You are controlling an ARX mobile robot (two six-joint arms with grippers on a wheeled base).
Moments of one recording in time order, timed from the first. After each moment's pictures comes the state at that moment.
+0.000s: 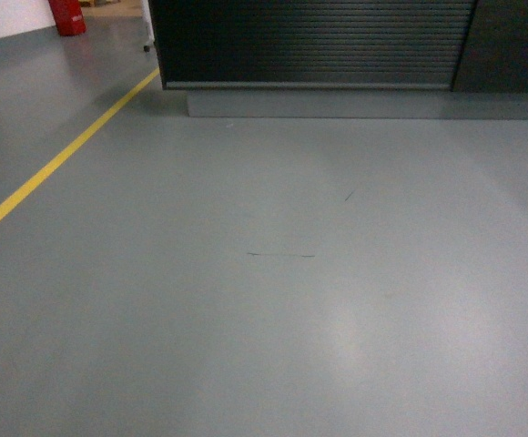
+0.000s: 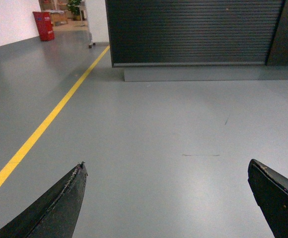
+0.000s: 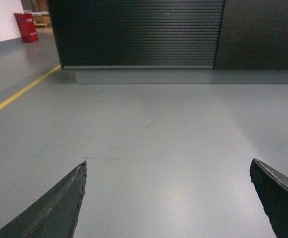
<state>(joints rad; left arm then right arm) 0.00 0.01 0.01 0.00 0.00 0.00 0.00 0.00 0.01 0.00 0.00 0.00</state>
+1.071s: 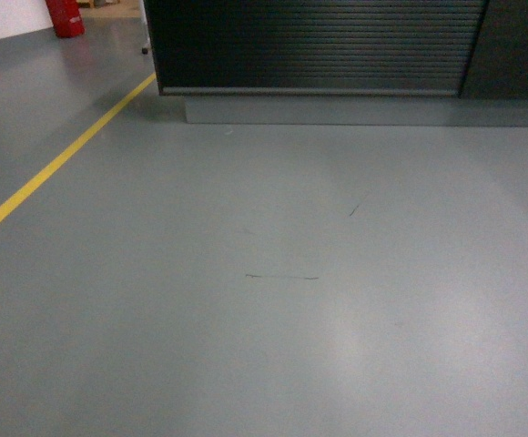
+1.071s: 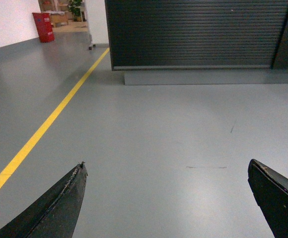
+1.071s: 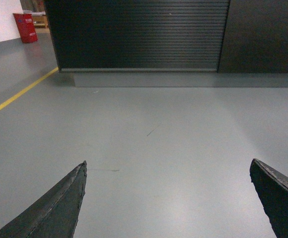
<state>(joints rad) 0.00 0.01 0.01 0.00 0.00 0.00 0.00 0.00 0.01 0.00 0.00 0.00</state>
